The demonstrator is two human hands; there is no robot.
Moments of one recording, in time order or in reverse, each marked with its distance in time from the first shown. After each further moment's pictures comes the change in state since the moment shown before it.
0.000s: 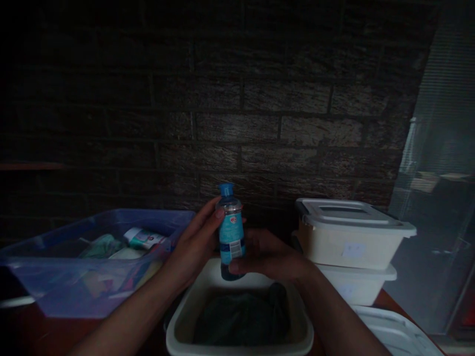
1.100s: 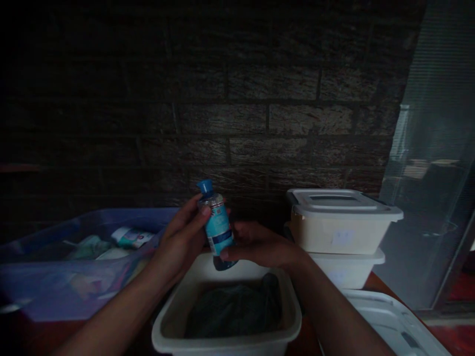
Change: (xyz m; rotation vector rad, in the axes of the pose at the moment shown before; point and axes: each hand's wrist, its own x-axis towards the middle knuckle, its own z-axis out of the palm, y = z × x) left_hand 0.003 -0.011 0.004 -0.103 0.063 0.008; right_hand 0.001 -0.001 -0.011 -0.001 -0.023 0.024
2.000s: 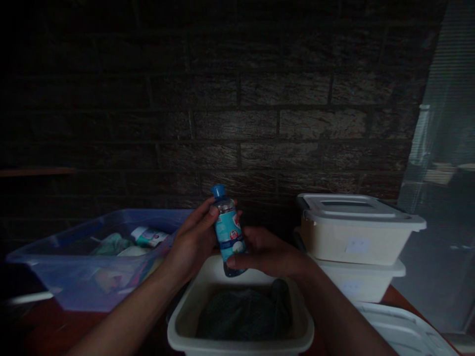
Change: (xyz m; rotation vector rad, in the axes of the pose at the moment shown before) left_hand -0.002 0.008 -0.001 -0.062 -0.021 -0.056; right_hand 0.001 0.002 0.011 0.013 -0.022 -0.004
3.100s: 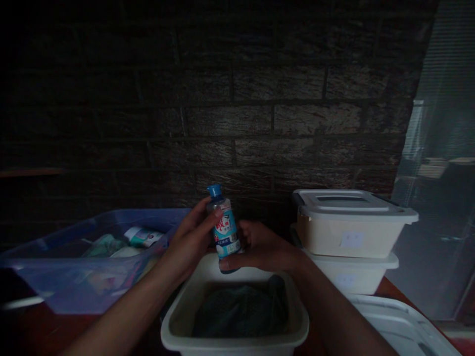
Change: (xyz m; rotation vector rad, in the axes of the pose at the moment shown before) left_hand 0.001 -0.004 -0.002 0.209 0.028 0.011; right_hand 0.003 0.007 -0.007 -0.030 0.066 -0.039
